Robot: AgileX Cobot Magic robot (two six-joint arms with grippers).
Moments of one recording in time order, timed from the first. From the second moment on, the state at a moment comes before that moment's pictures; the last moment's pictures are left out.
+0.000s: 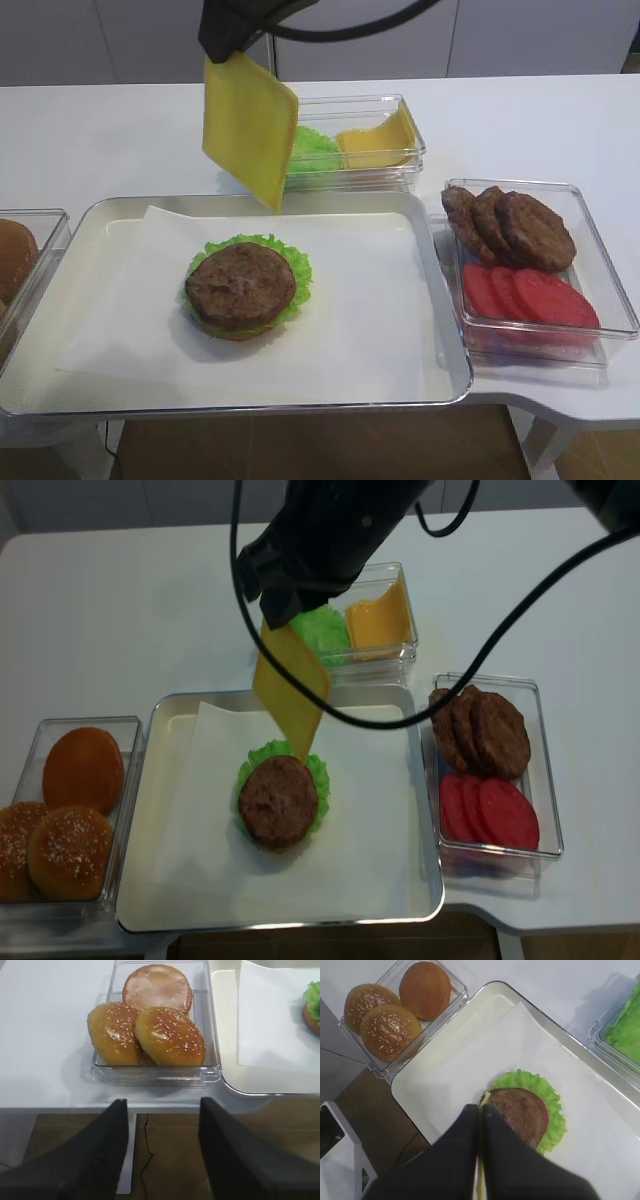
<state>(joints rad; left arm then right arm) 0.07 -0.02 -0.49 0.05 1.19 -0.07 0.70 1.74 -1.93 0.36 1.26 -0.12</state>
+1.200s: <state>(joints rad) 0.07 -0.02 -0.49 0.05 1.19 -0.07 0.79 1.76 -1.69 0.44 1.09 -0.16</state>
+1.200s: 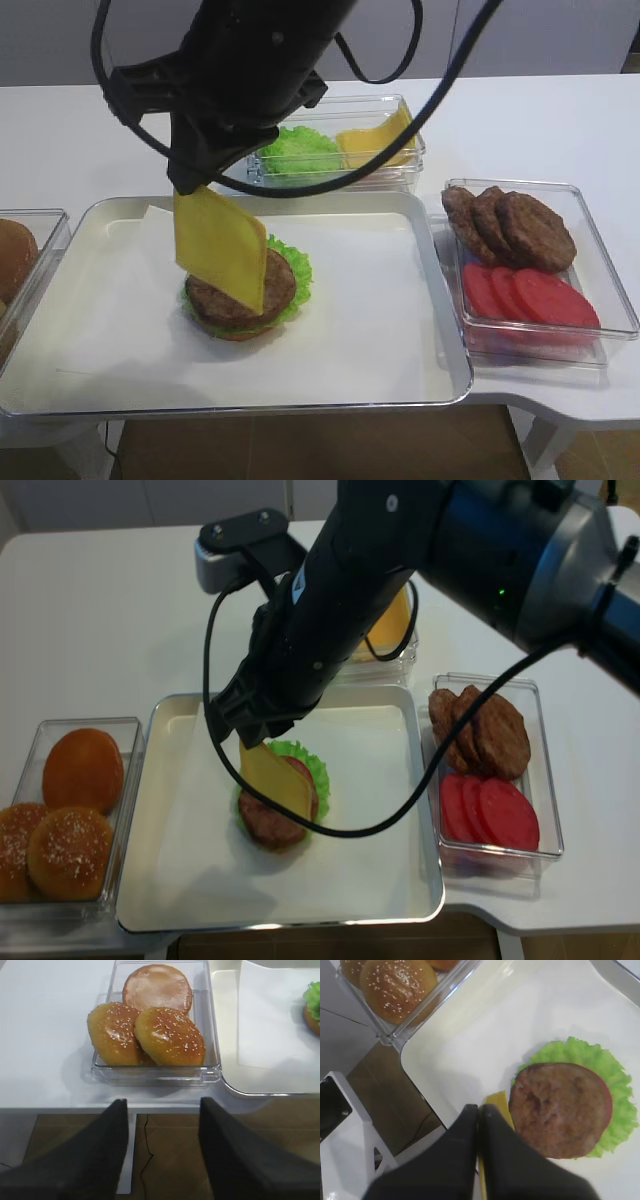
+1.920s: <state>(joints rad) 0.07 -0.02 -0.49 0.05 1.19 -0.07 0.79 1.87 -1.69 0.54 1.04 -0.24</state>
